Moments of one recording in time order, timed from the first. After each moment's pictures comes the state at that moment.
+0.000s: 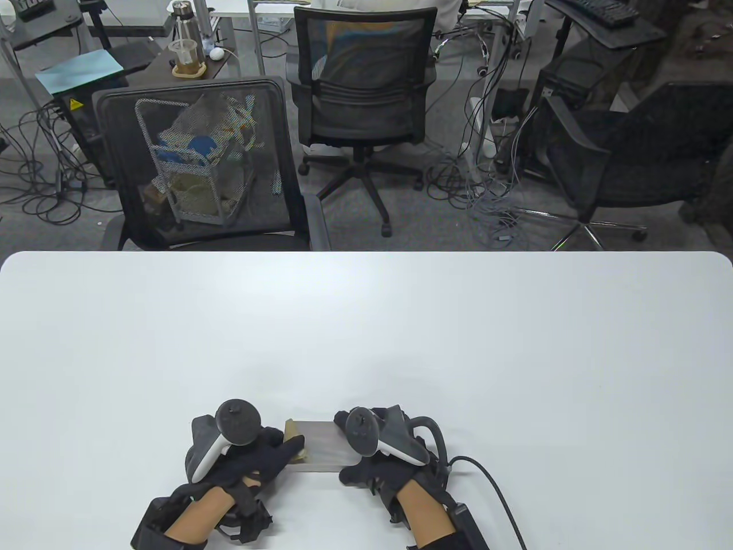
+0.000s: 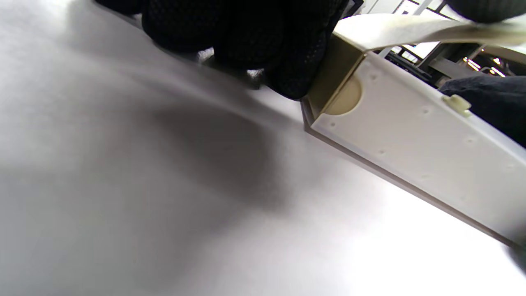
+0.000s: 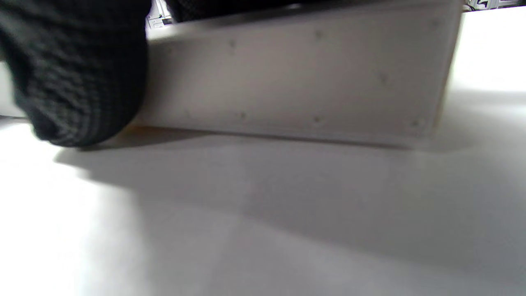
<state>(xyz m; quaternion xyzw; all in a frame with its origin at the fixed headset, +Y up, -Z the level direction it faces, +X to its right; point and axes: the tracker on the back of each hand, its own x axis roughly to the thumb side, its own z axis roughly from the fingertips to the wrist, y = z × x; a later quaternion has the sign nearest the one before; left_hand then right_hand) -0.228 -0.782 -0.308 -0.18 0.04 0.23 0.95 0.017 -0.770 -0.318 0.16 0.12 0.98 0.05</state>
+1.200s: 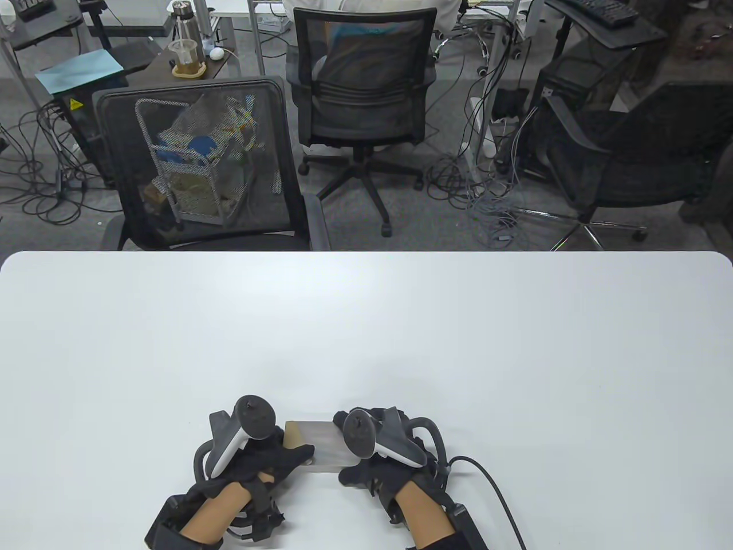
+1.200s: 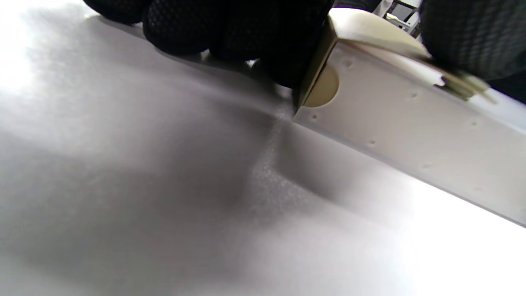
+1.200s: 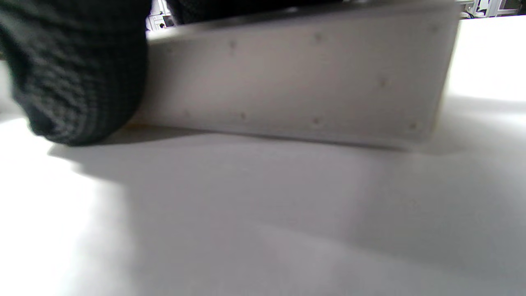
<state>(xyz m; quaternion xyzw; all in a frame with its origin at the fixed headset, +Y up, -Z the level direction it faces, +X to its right) -0.212 -0.778 -0.311 -0.21 0.09 0.19 0.95 0.014 -0.770 -0.317 0.16 0.12 0.98 0.04</state>
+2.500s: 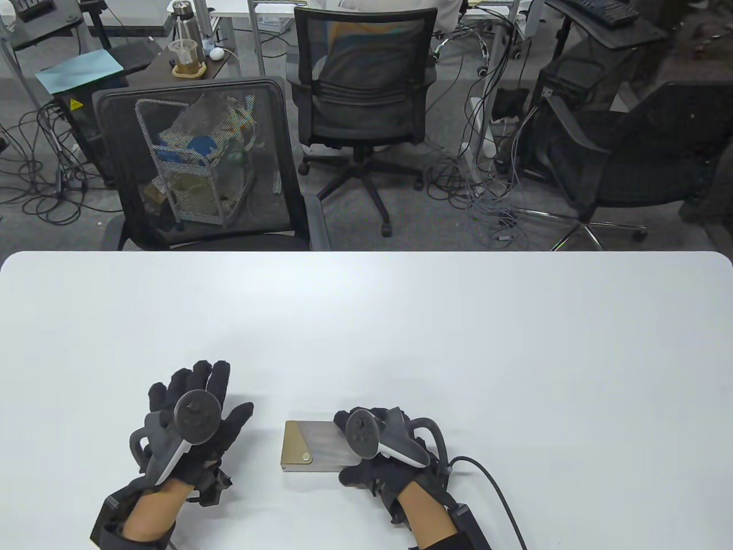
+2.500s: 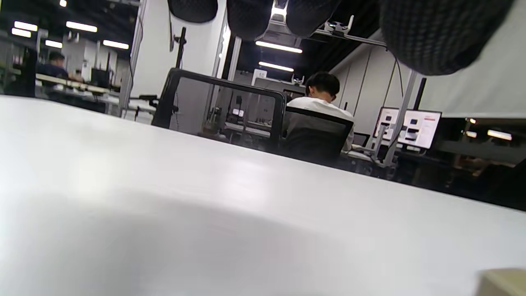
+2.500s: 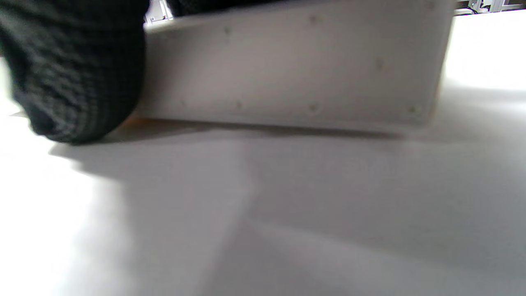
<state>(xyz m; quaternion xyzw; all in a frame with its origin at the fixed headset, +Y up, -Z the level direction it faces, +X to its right) -0.283 -0.714 -0.301 0.08 0.08 0.09 0.99 0.018 -0.773 -0.317 0.16 0.12 0.98 0.05</state>
